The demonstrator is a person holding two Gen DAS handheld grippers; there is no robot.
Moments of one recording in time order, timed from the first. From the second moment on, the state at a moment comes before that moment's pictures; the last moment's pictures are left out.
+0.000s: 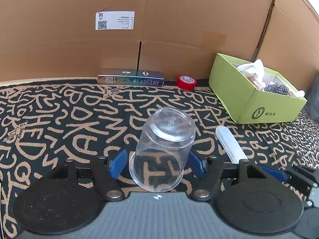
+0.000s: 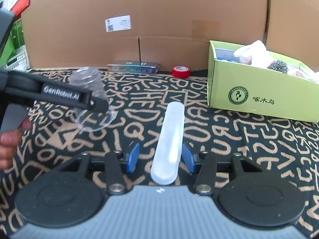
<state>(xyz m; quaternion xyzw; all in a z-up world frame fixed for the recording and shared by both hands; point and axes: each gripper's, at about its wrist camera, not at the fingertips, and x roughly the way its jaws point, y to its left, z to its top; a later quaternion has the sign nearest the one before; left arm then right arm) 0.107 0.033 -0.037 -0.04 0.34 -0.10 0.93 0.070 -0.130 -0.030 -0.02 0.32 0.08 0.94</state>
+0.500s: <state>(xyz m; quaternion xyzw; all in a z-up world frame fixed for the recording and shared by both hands) 0.102 0.017 -0.010 -0.03 0.31 -0.15 0.94 0.071 -0.155 -0.022 0.04 0.28 0.07 0.96</state>
